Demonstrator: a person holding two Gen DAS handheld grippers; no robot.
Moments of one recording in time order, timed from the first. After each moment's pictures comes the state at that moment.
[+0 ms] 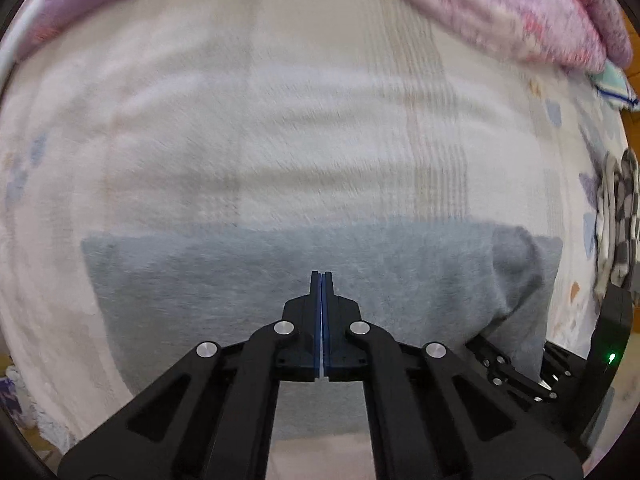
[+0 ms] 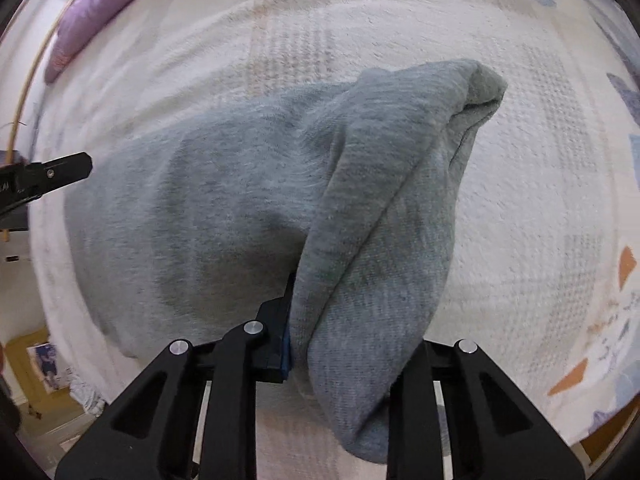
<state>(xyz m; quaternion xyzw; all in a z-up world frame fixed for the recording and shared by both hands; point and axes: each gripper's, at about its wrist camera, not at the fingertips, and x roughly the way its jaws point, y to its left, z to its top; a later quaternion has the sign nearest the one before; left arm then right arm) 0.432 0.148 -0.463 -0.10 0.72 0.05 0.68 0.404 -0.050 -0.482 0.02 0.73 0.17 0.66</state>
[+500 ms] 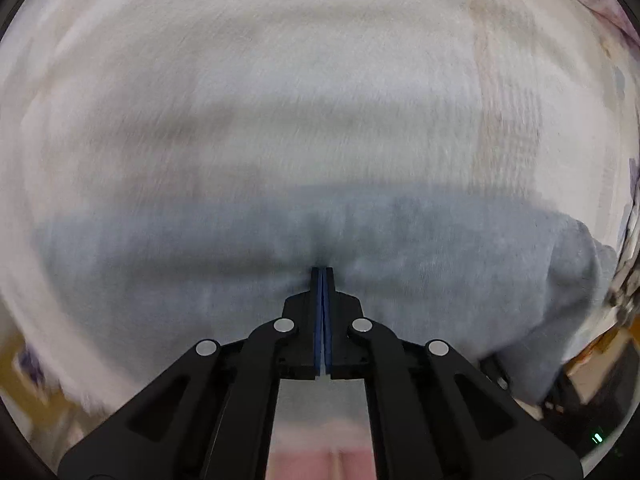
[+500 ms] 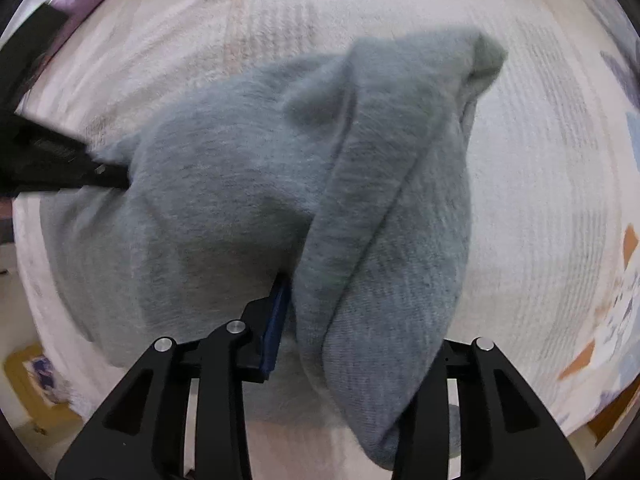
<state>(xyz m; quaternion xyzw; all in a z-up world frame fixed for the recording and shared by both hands) 0.453 0.144 -0.533 -0.11 0.84 0.07 0.53 0.404 -0.039 -0.498 0.03 0.76 0.14 0.64</state>
